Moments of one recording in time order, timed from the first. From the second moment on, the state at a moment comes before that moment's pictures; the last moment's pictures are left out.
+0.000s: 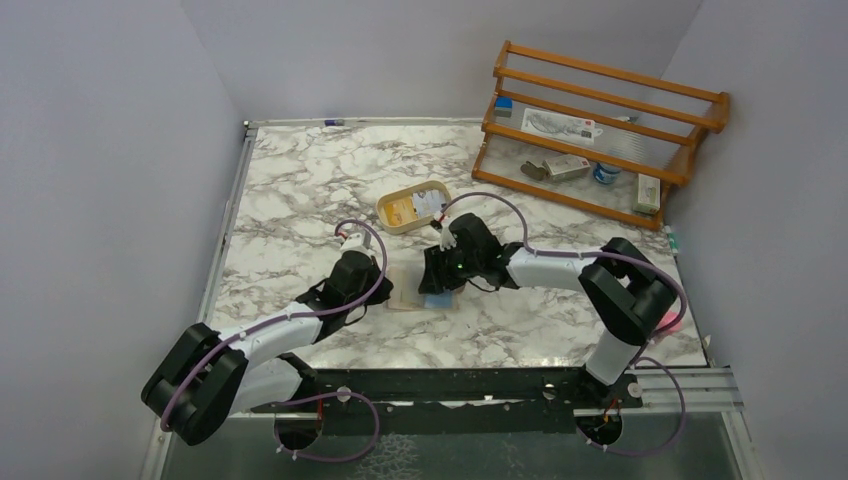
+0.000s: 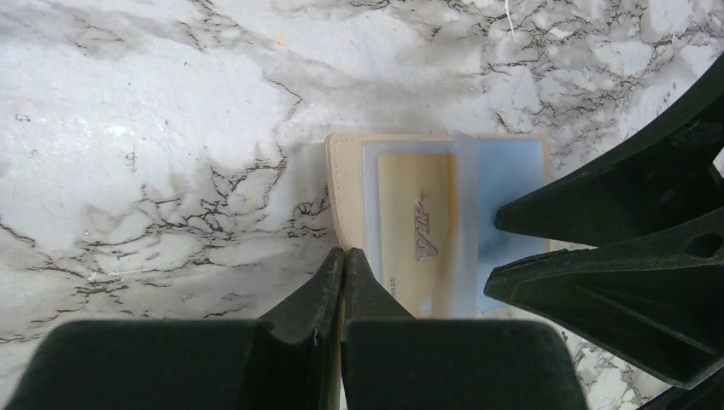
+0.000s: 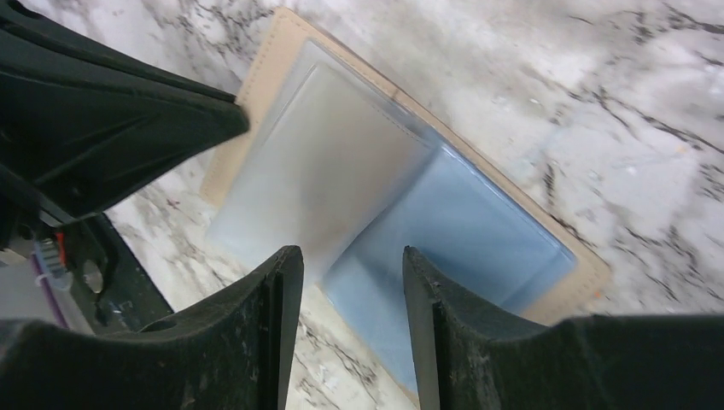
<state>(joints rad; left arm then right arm) -0.63 1.13 0.32 0.17 -0.10 -0.72 0.80 1.74 0.88 0.11 -0.36 0.44</state>
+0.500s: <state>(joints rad) -0.63 1.13 0.32 0.17 -0.10 -0.72 0.80 1.61 0.93 -0.12 -0.10 0.34</state>
